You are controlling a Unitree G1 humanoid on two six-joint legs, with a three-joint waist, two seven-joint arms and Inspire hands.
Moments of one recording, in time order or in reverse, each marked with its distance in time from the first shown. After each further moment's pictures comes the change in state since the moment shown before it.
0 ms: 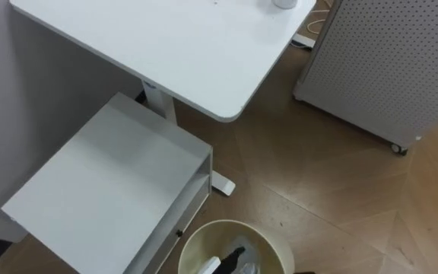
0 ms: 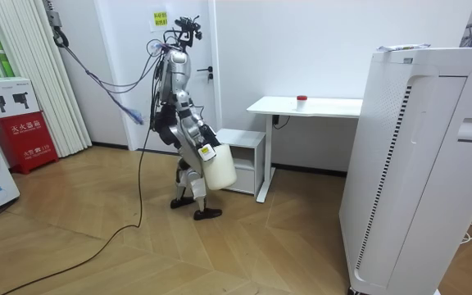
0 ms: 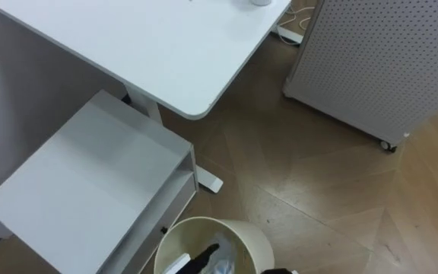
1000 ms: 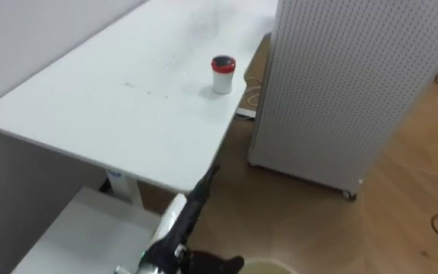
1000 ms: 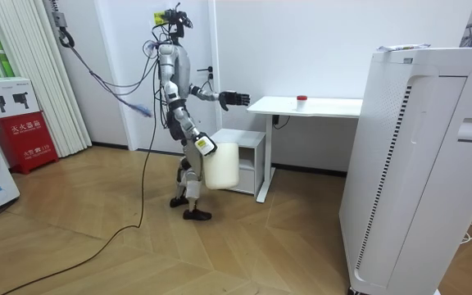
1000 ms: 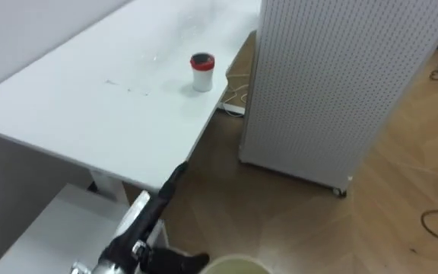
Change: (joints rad) left arm 0.252 0.147 0.297 -0.676 0.059 -0.090 0.079; right arm 0.198 -0.065 -0.197 -0.059 -0.100 0.002 0.068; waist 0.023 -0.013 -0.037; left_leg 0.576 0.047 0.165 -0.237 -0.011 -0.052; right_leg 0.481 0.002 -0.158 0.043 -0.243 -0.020
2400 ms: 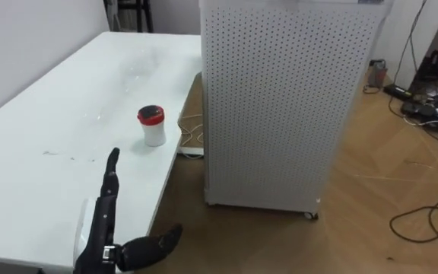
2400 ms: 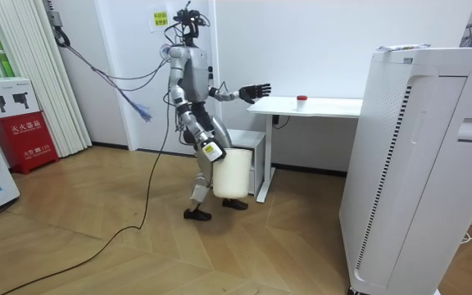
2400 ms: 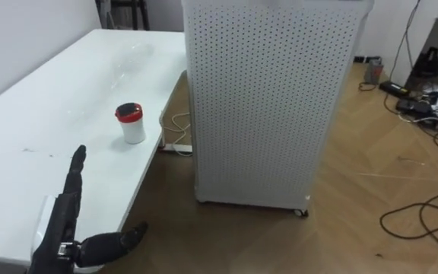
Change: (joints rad) left arm 0.163 -0.034 0.218 -0.064 -0.041 -0.096 0.228; right arm 0.141 -0.009 0.002 -0.139 -0.085 0.047 -0.040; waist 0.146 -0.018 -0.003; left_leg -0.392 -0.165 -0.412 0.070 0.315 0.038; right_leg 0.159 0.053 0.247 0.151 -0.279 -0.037
